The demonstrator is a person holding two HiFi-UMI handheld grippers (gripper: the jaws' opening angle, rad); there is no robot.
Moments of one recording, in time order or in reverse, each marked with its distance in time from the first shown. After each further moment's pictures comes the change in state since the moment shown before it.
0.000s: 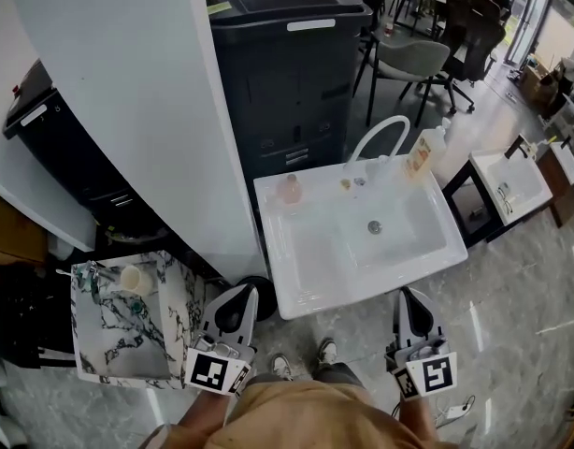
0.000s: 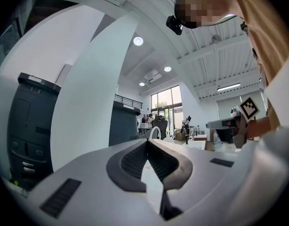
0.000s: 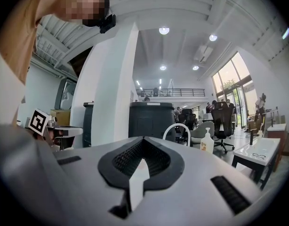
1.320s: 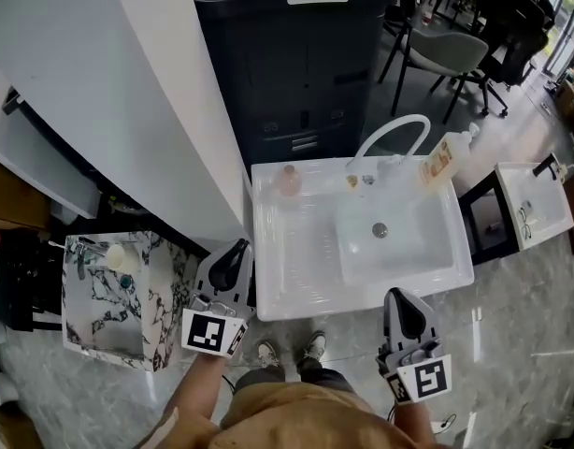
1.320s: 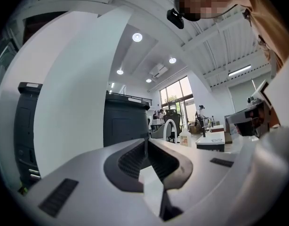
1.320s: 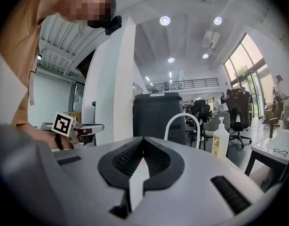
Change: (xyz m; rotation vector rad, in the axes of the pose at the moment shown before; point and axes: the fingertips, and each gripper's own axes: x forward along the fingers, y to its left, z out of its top) left arm 0.111 0.017 -0.028 0.093 0.042 0.163; right arm 0.055 -0.057 -0.032 0.053 0.050 0.189
